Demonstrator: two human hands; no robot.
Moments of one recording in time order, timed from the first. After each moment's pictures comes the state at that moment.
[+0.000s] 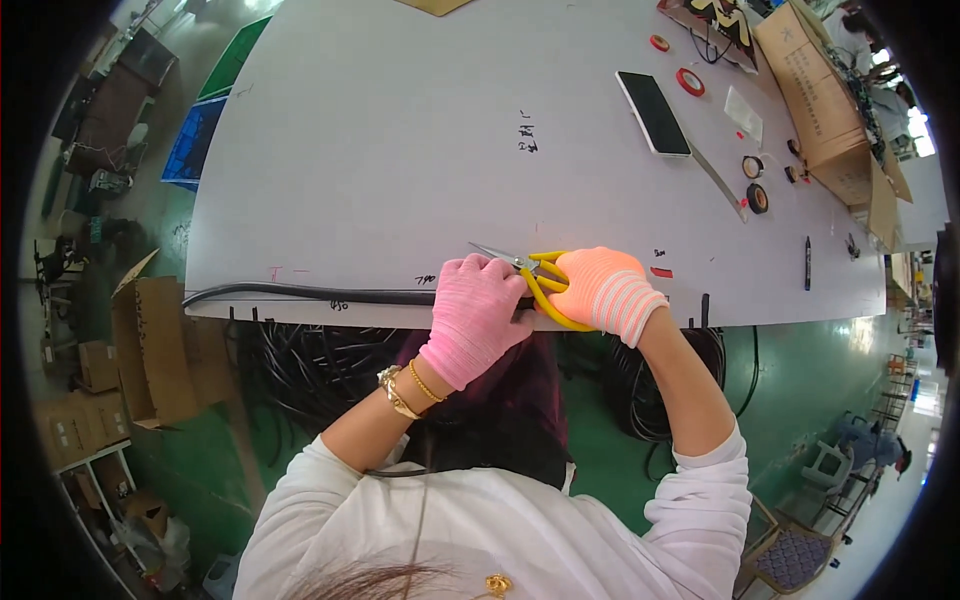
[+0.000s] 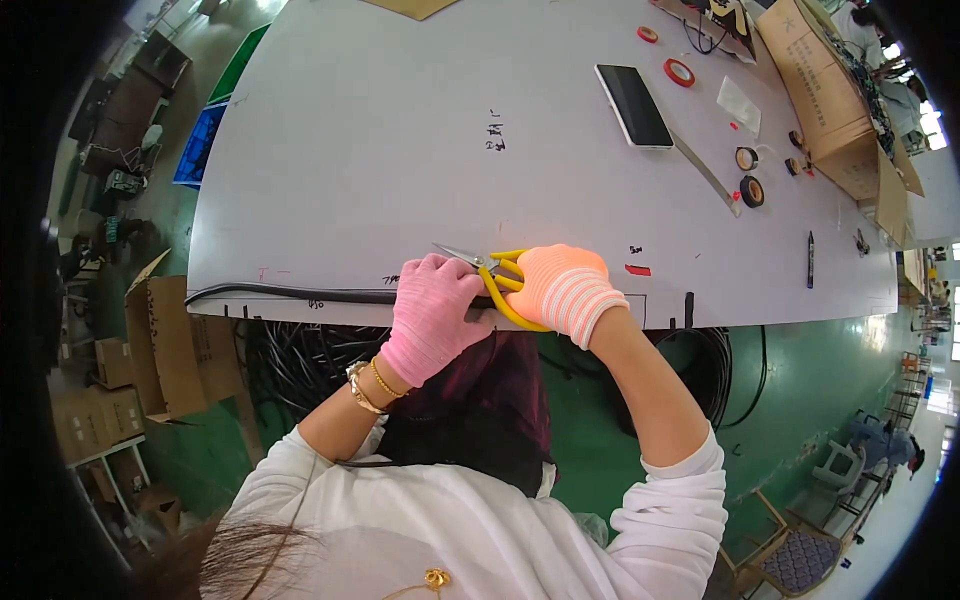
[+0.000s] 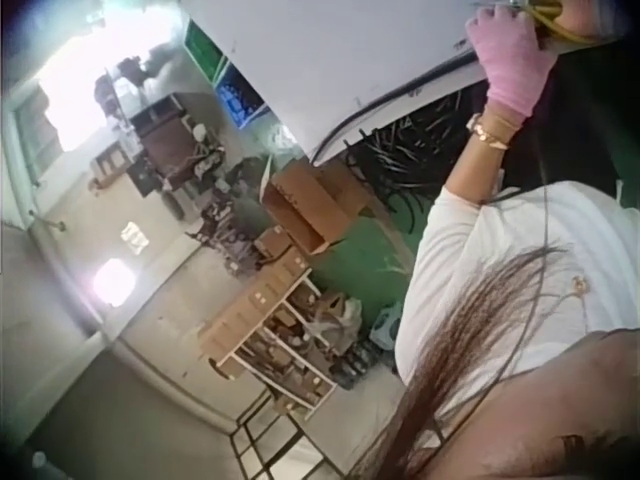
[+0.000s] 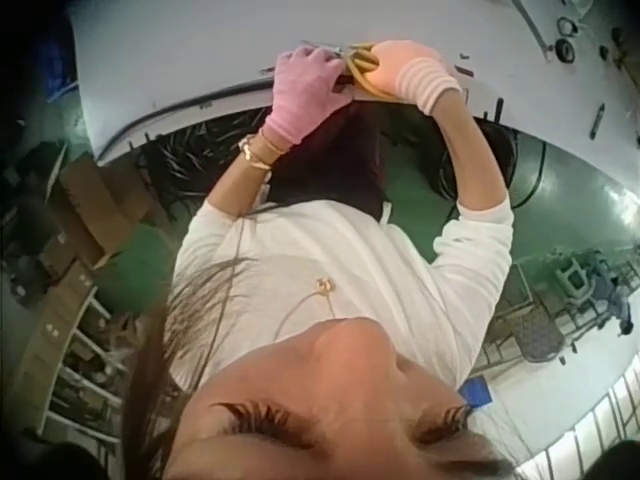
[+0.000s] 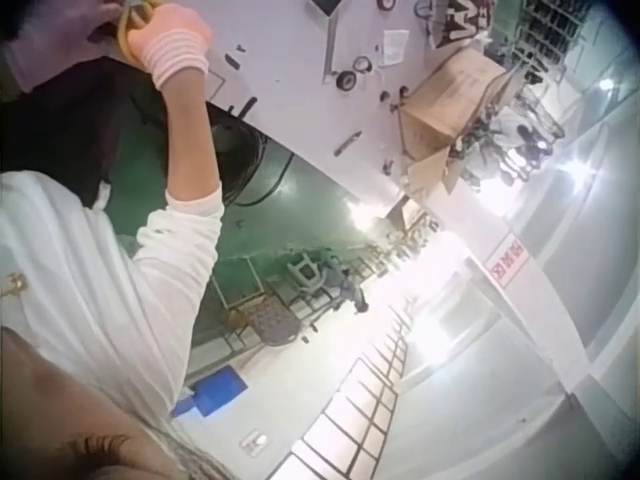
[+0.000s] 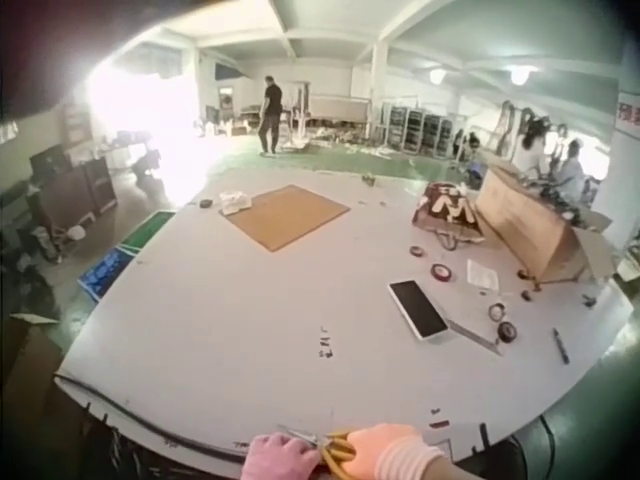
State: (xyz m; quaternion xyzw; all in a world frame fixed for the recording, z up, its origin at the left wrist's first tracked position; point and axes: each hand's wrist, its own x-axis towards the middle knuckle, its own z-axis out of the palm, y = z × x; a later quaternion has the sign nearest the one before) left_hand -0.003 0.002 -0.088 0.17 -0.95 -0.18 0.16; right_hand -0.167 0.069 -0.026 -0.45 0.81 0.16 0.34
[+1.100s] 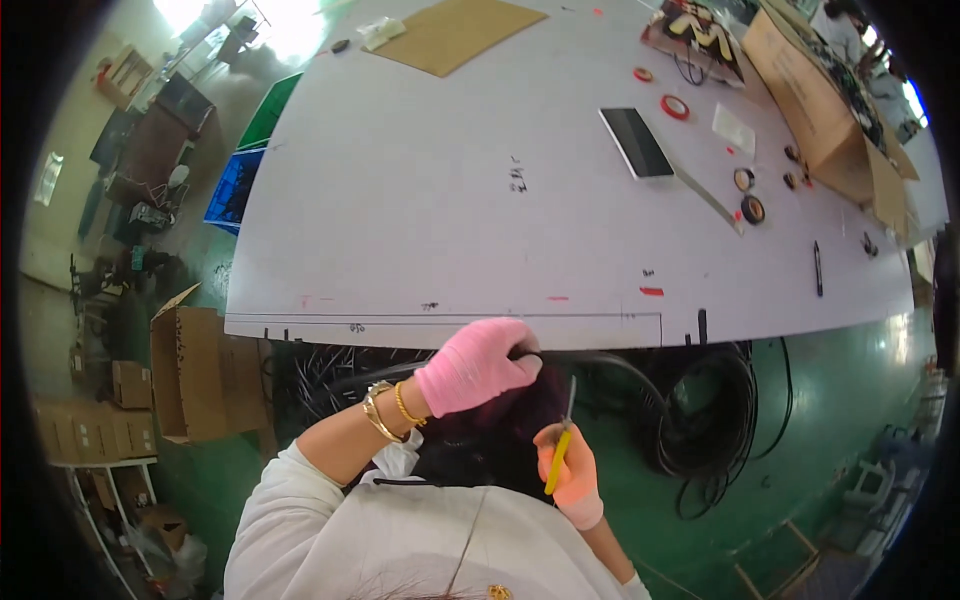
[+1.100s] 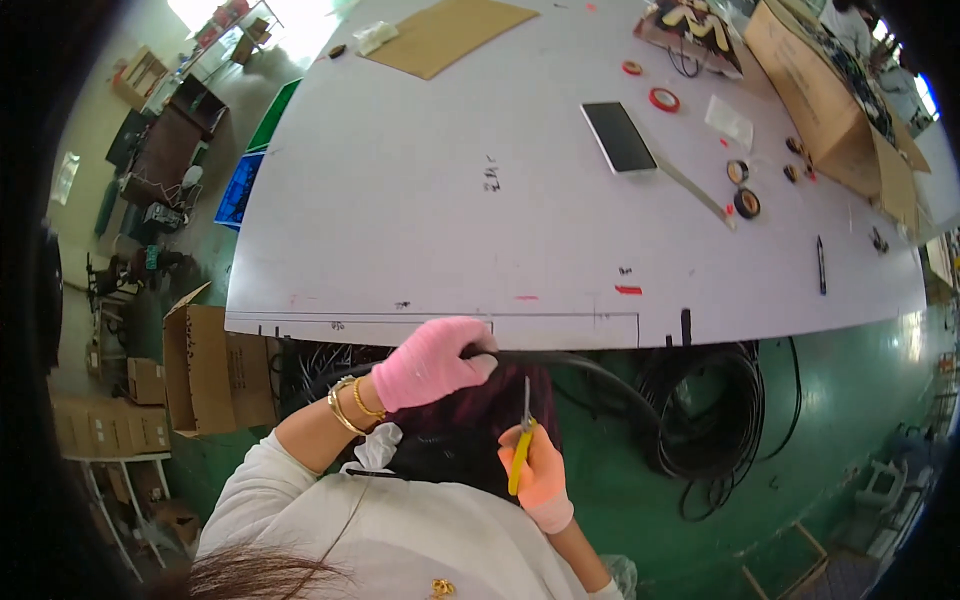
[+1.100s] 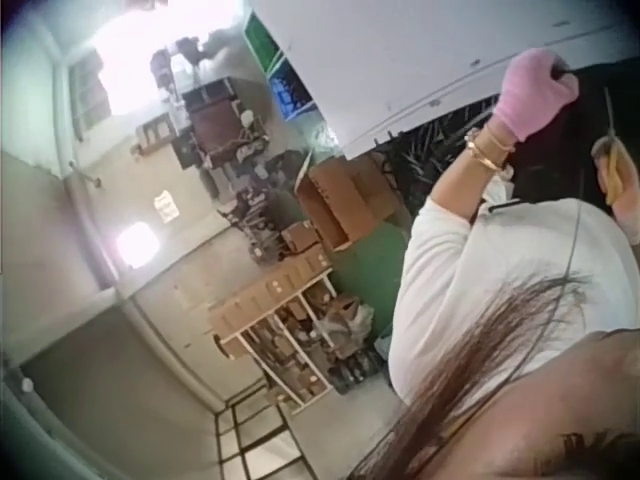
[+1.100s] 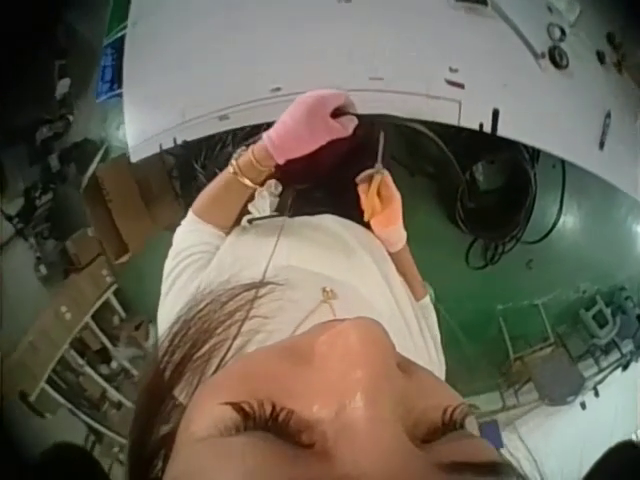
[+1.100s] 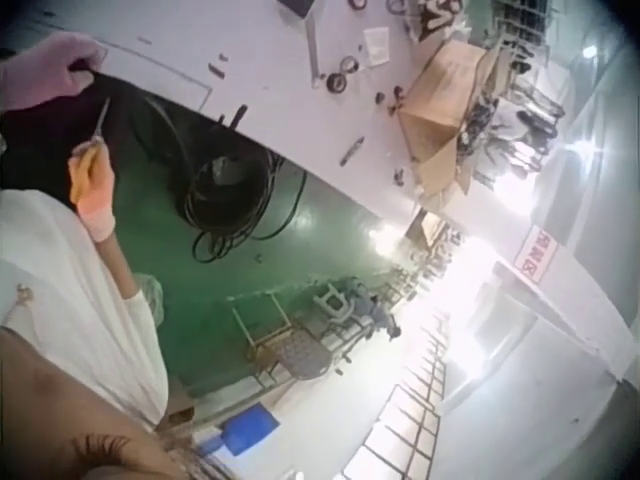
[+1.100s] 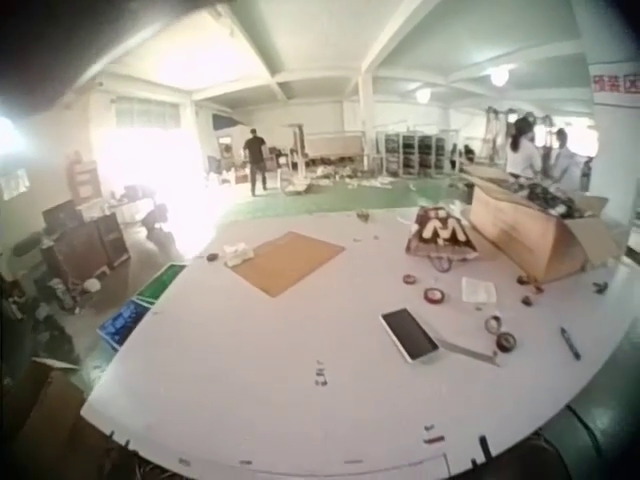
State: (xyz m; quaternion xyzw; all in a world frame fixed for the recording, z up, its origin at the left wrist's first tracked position) left_hand 0.005 0.017 -0.030 0.16 -0.87 -0.47 0.00; right_hand -0.010 0.257 -0.108 -0.13 0.64 -0.62 0.44
